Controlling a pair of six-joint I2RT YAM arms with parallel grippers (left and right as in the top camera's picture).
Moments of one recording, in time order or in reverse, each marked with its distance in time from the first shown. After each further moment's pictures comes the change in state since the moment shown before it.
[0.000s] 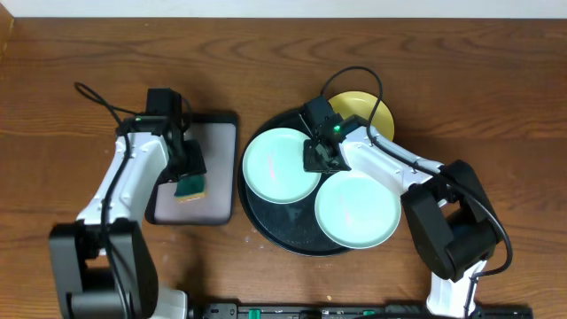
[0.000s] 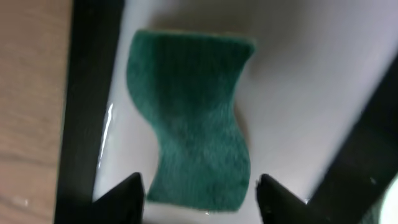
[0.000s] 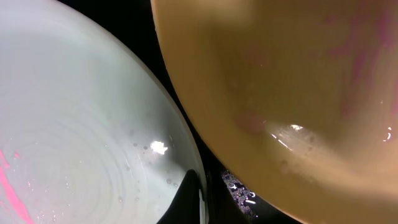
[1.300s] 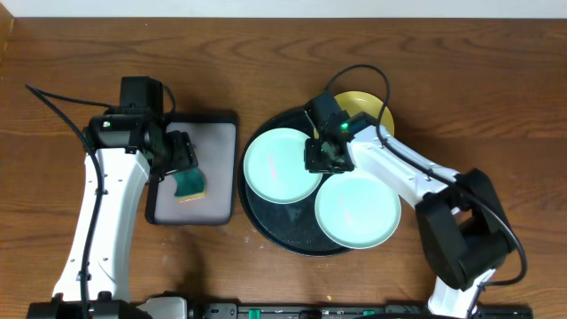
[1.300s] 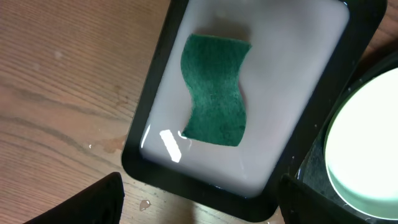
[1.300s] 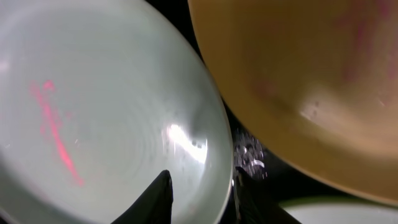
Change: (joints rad) left arm 0.000 -0.219 0.165 -0.281 -0.048 -0.056; right arm -0.010 -0.060 -0.003 -0.048 -0.082 -0.011
